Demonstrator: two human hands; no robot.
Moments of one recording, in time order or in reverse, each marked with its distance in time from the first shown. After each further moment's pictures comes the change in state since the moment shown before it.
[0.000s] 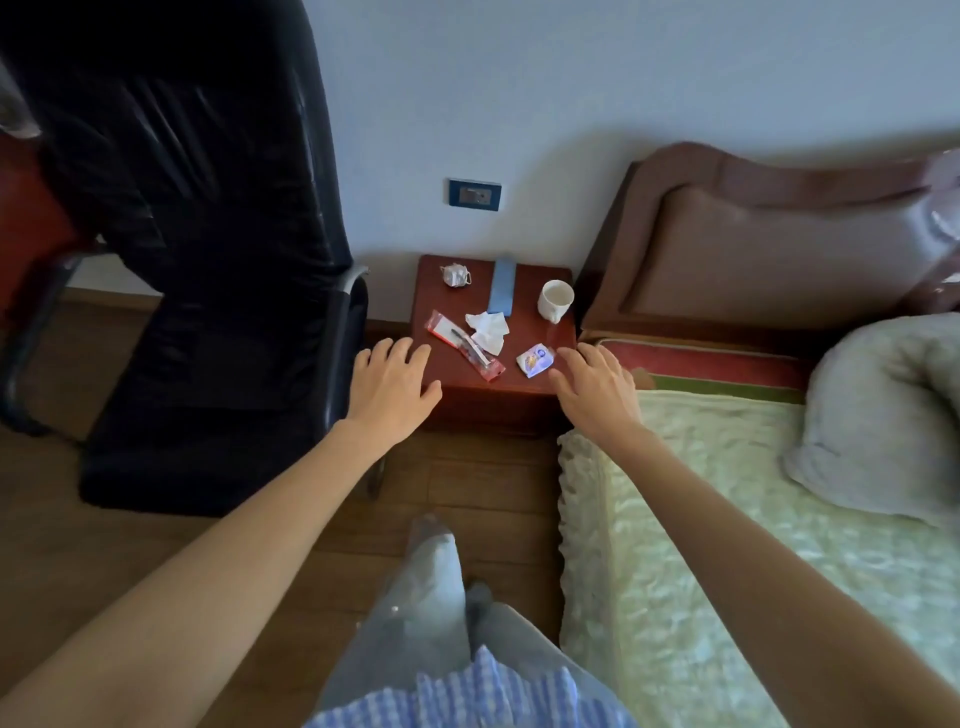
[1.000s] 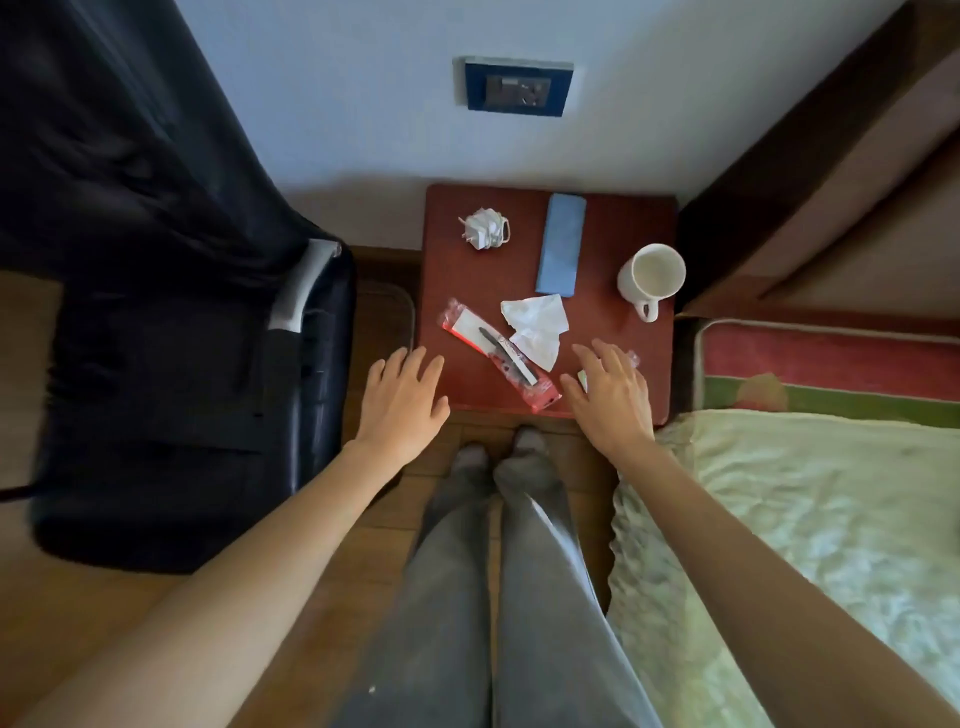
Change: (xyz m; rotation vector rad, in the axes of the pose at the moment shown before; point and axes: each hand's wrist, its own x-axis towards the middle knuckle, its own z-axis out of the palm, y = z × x) left_hand 0.232 -0.074 0.195 0.038 -0.398 -0.001; right_hand 0.246 0.042 0.221 0.126 -0.290 0.102
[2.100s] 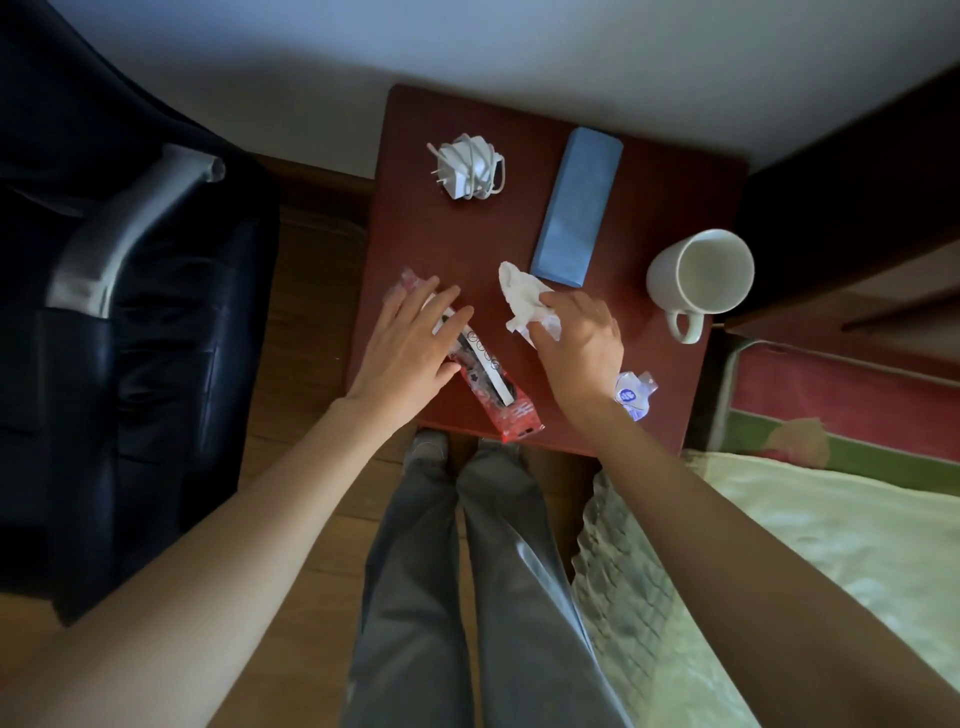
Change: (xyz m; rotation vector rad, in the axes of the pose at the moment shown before) left_hand 0.131 0.026 0.090 -0.075 0.195 0.189; right_hand 0.130 0.022 0.086 0.126 0.243 -0.090
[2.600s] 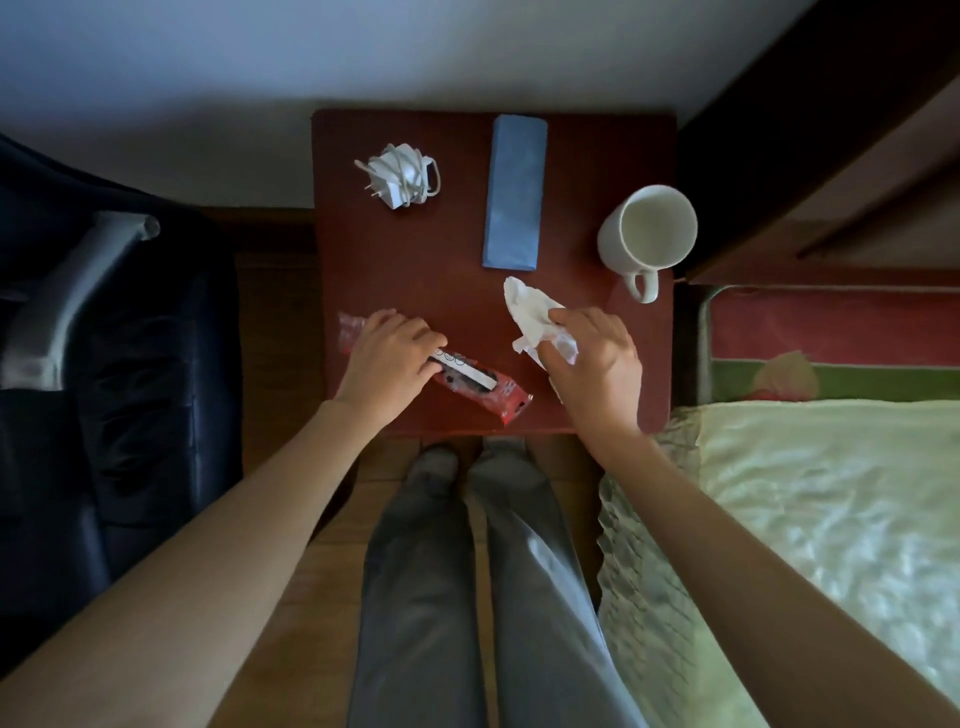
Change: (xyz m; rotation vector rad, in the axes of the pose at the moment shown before) left_hand 0.016 0.001 0.007 -0.002 -0.015 0.145; right_hand -0.047 0.016 -0.040 0.078 0.147 0.100
